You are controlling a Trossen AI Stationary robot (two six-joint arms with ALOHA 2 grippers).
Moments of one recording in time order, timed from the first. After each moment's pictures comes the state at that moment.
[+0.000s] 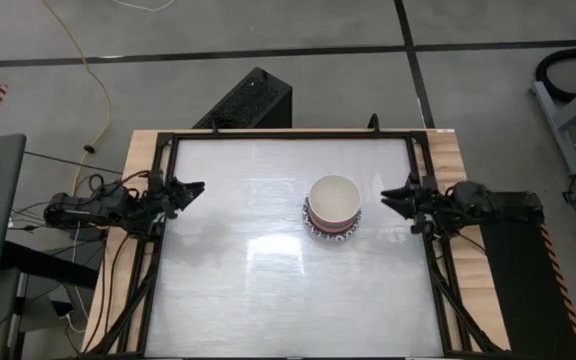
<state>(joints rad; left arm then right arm) -0.14 0.00 0.21 -0.02 -0.53 -0.72 0.12 0.00 0.25 -0.22 0.27 0.37</state>
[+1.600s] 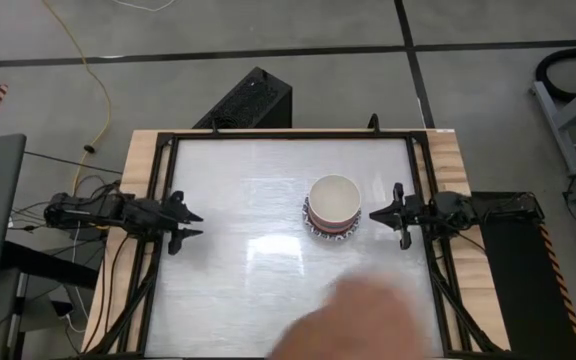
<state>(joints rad) -0.14 0.00 0.21 -0.78 -0.17 -0.25 0.12 0.01 0.07 -0.15 0.13 0.10</state>
